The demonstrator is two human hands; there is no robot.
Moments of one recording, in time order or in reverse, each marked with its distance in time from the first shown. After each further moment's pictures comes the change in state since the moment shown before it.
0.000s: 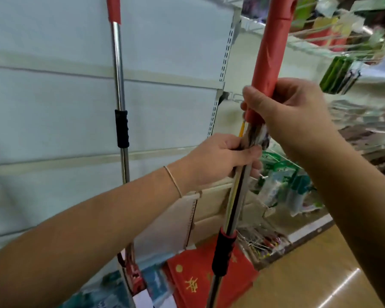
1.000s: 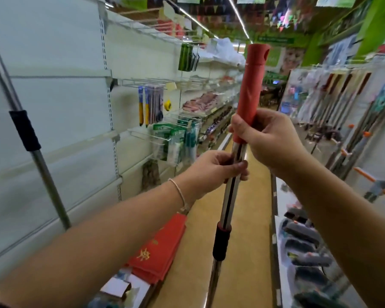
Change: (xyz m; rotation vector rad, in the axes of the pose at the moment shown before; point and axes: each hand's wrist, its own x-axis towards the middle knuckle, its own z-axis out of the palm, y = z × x) left_hand -0.154 -0.013 0.094 -0.139 -0.649 0.047; right_hand -0.235 -0.150 -0.023 -0.345 0.378 0.326
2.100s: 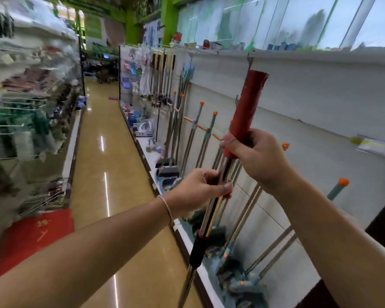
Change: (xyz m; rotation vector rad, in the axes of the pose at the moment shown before) left_hand -0.277 0.046 0.121 -0.181 -0.808 0.020; right_hand -0.327 -0.230 0.031 -0.463 0.620 0.384
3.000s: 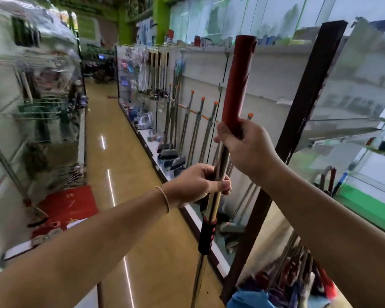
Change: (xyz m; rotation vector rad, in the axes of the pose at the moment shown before) left_hand -0.296 0.085 0.188 0.133 -0.101 -0.082; right_hand -0.320 -0.159 -0.068 -0.048 0.013 0.000
